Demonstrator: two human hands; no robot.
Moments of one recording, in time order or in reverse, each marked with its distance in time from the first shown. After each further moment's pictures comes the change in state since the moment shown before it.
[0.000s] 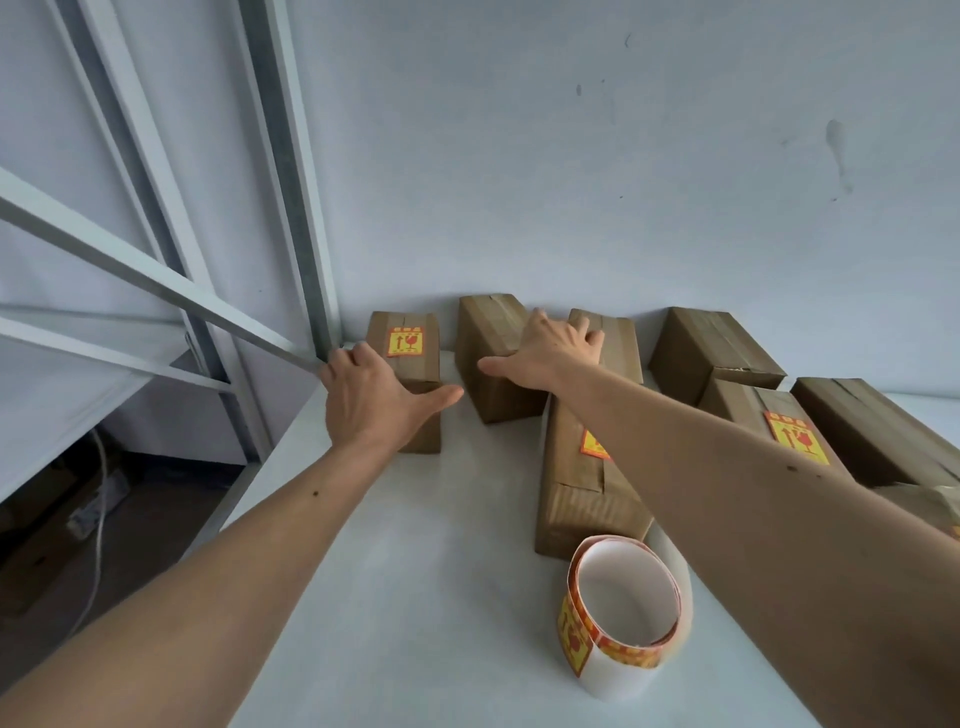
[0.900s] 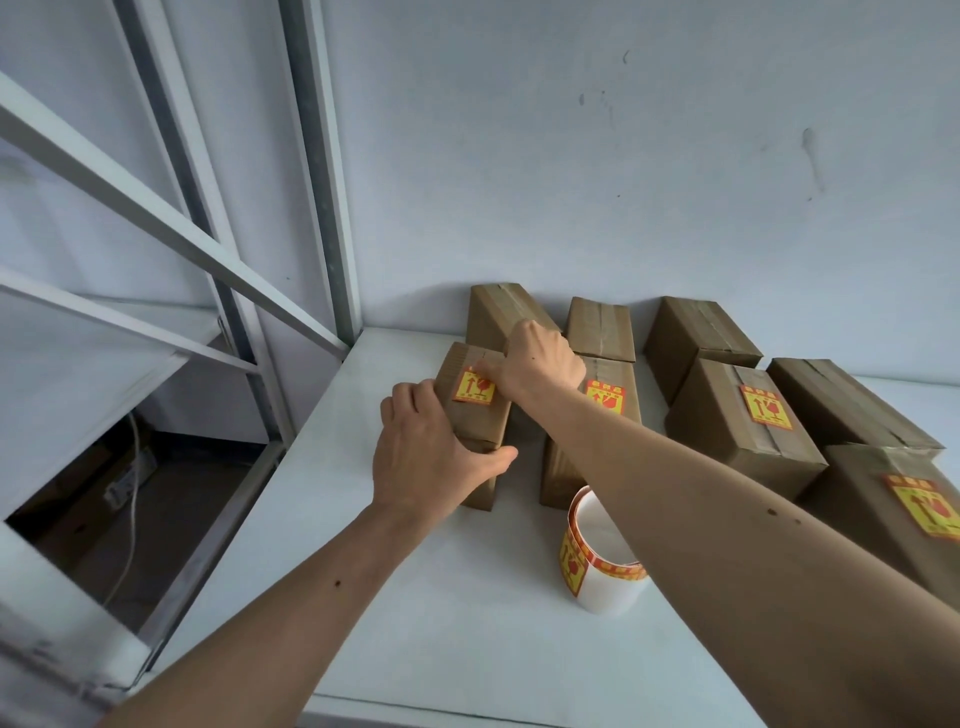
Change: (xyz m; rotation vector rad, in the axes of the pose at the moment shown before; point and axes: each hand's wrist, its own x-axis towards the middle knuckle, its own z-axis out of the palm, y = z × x) left_hand -0.097 -0.009 -0.014 -0.043 0.063 0.277; right_hand -0.073 -0.031 0.001 0.198 0.108 0.066
